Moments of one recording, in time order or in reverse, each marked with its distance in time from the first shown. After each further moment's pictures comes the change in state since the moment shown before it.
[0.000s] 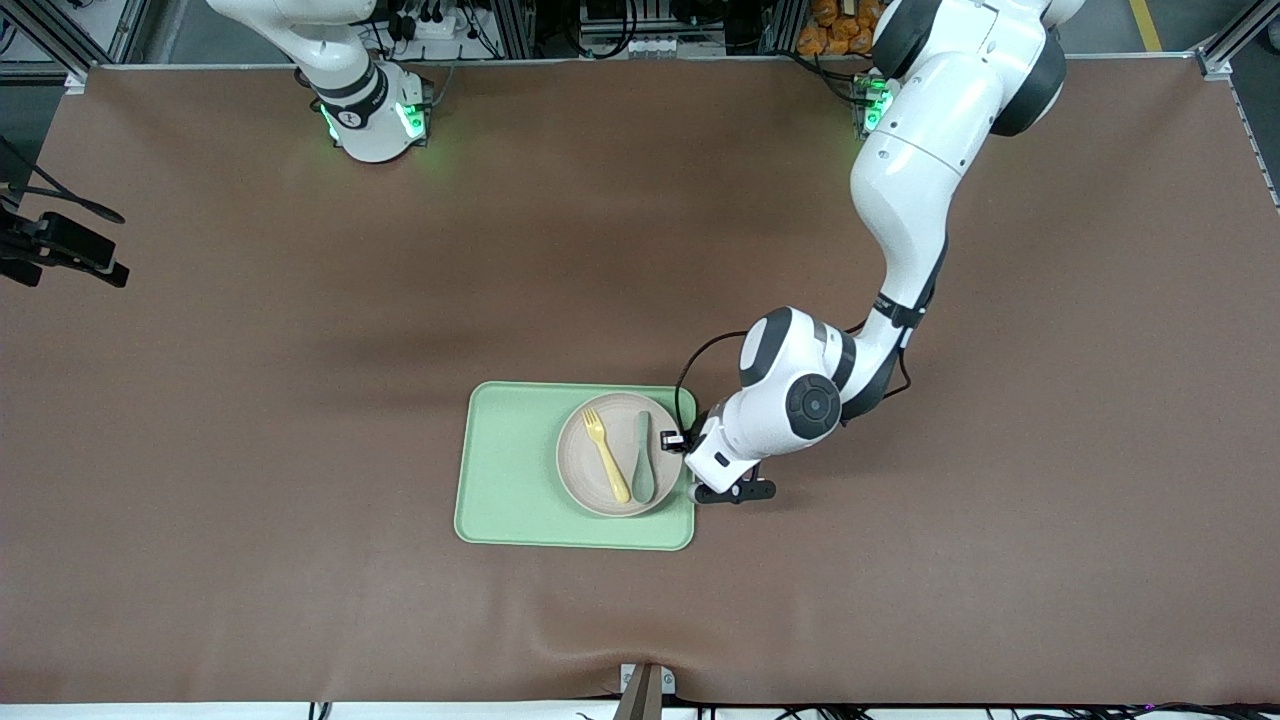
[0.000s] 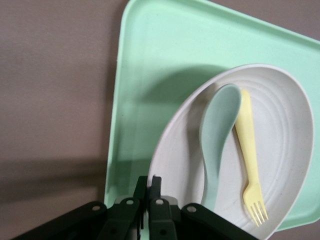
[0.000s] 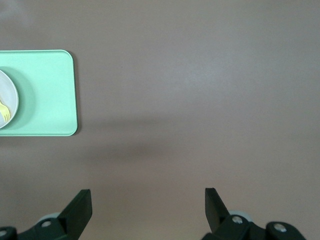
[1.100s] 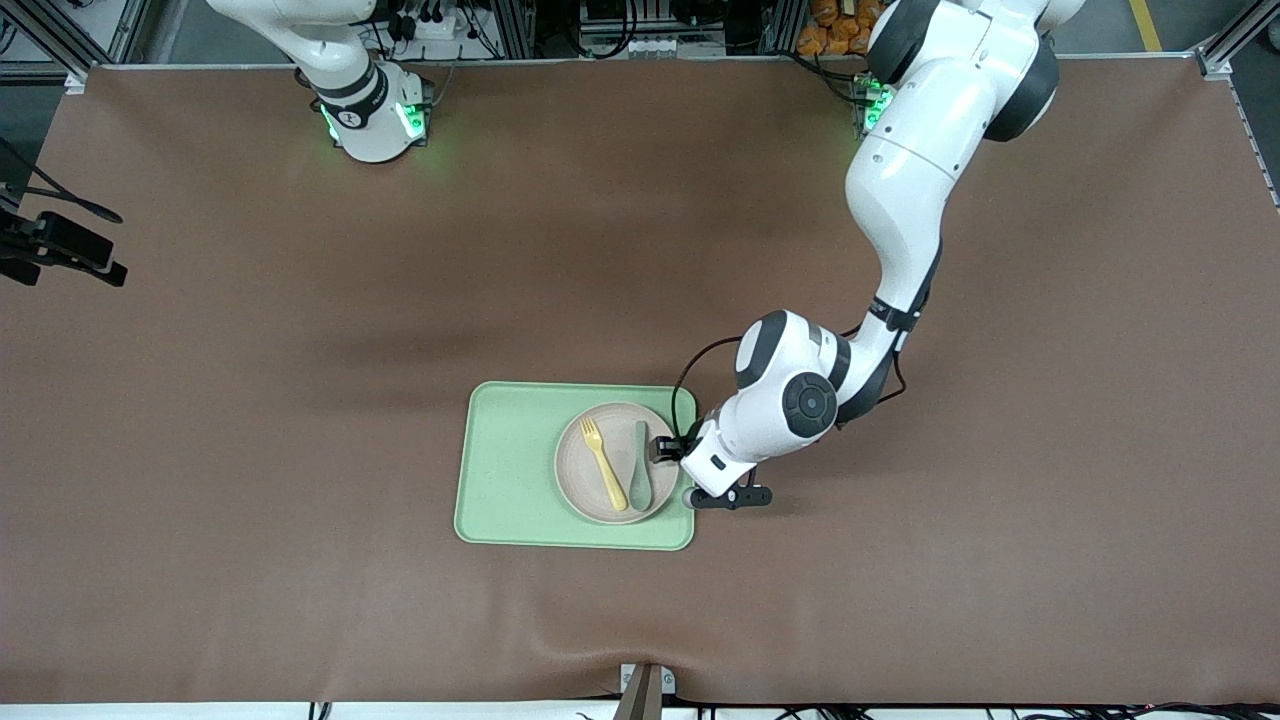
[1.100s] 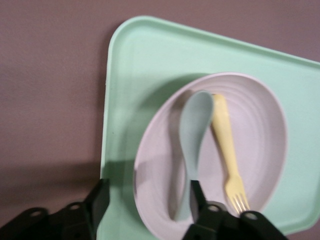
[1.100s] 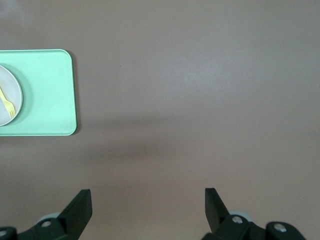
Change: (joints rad) left arm 0.001 -0.015 0.005 0.039 0.027 -0.021 0.016; right arm -0.005 0.000 0.000 0.000 0.000 -0.004 0.000
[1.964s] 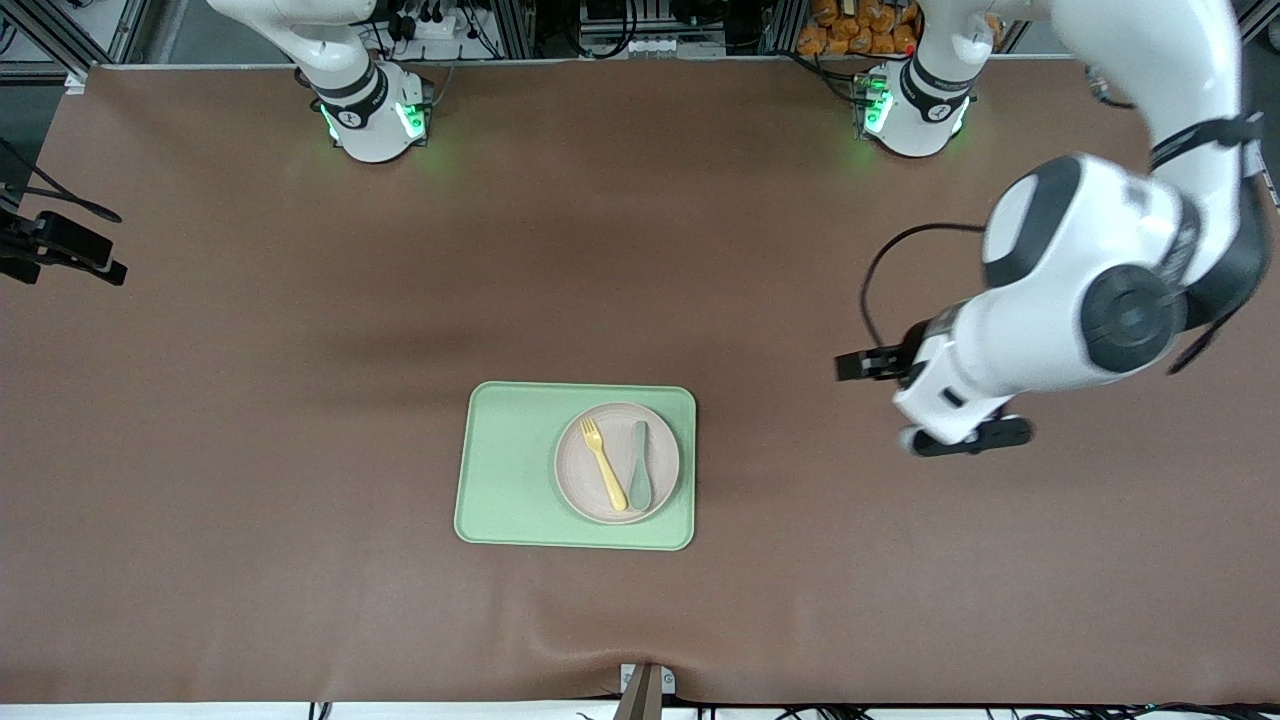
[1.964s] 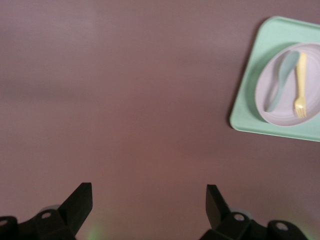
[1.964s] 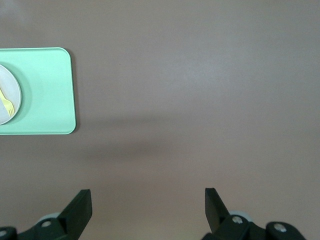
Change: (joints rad) left arm 0.256 -0.495 0.020 -0.006 0.216 -0.818 -0.062; right arm -0.003 0.000 0.000 -0.002 0.000 -0.006 -0.001
